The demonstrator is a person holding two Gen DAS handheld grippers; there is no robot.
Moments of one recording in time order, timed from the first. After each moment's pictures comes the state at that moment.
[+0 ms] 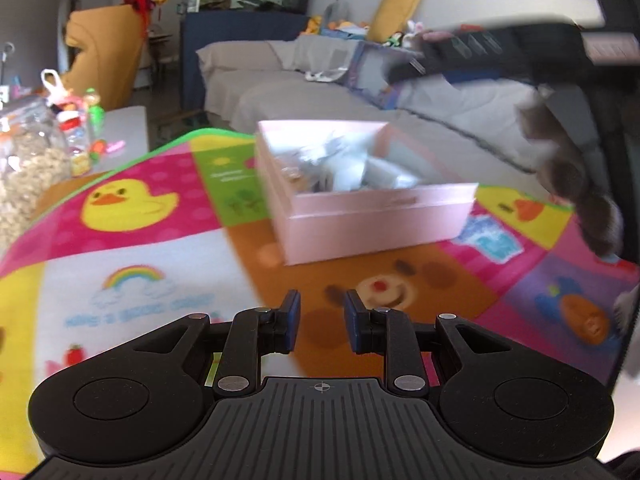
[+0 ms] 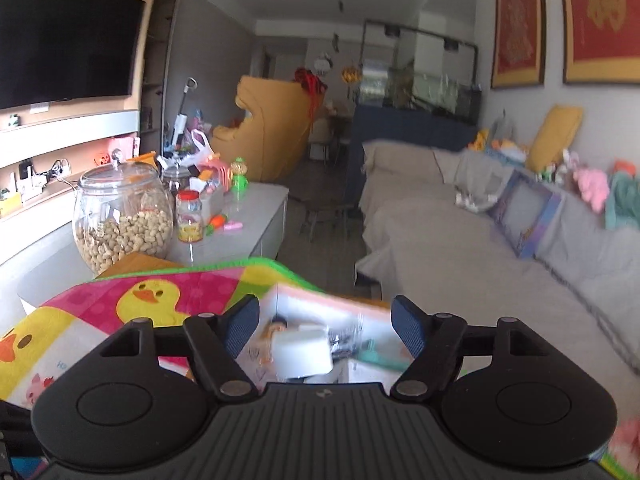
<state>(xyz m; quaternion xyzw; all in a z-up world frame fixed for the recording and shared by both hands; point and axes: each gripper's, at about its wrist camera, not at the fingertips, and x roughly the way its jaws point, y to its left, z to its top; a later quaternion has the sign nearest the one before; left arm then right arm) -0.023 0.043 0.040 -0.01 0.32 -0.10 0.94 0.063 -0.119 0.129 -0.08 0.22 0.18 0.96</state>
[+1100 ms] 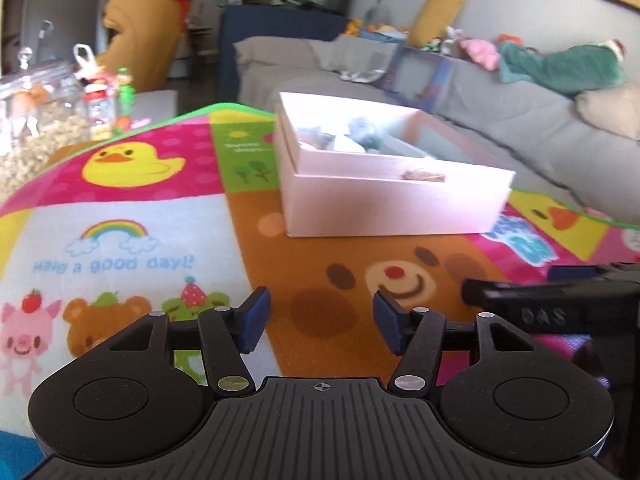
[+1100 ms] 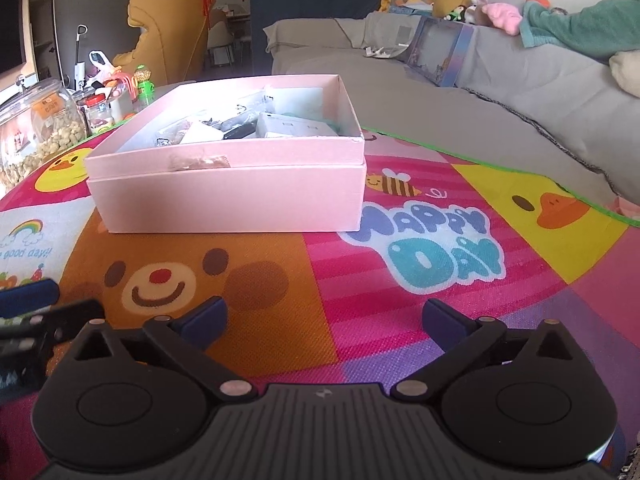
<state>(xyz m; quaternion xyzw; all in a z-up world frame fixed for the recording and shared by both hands) -0.008 0.017 0.000 -0.04 0.31 -0.04 0.95 0.015 -0.157 -0.001 -0.02 0.35 0.05 0.93</state>
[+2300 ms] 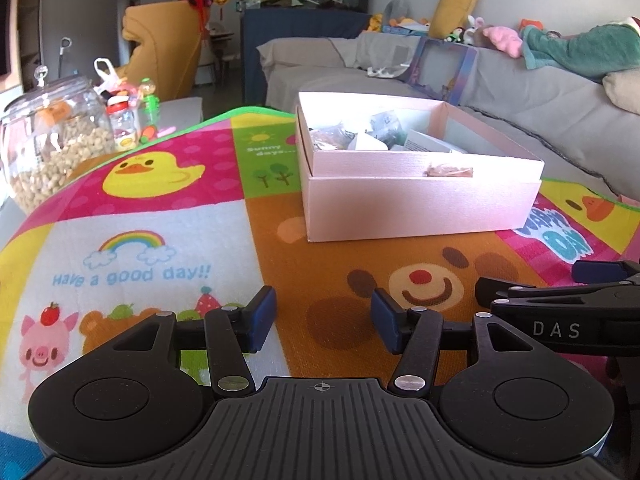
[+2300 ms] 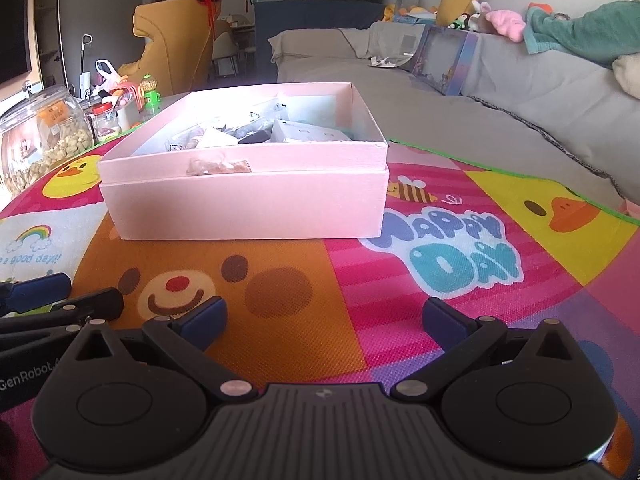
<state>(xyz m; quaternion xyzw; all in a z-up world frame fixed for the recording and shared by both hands) -0.001 0.009 -0.002 -0.01 0.32 0.00 0.95 0.017 -0.149 -0.005 -0.01 0.34 0.05 0.94</state>
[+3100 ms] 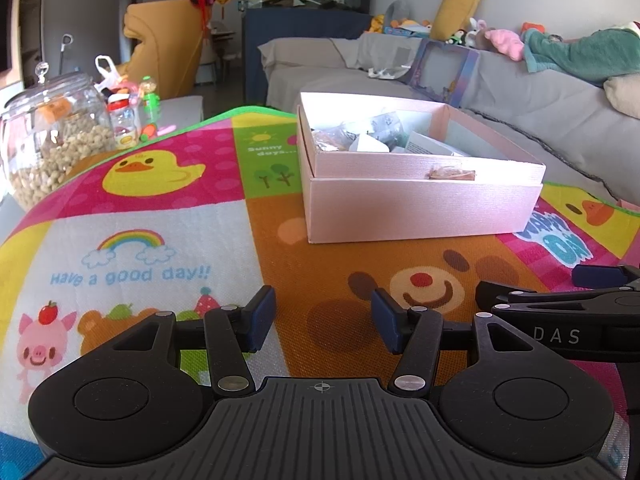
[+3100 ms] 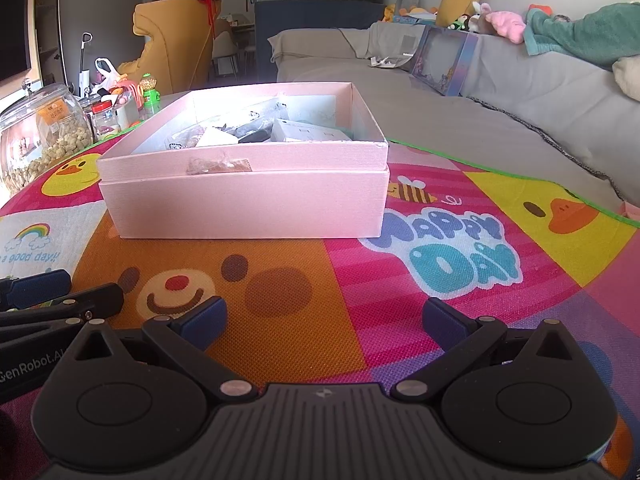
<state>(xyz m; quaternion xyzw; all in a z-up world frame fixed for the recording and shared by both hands) 0.001 0.012 -0.002 -0.02 0.32 0.00 0.95 0.017 -0.147 -0.006 -0.02 0.34 0.04 0.94</state>
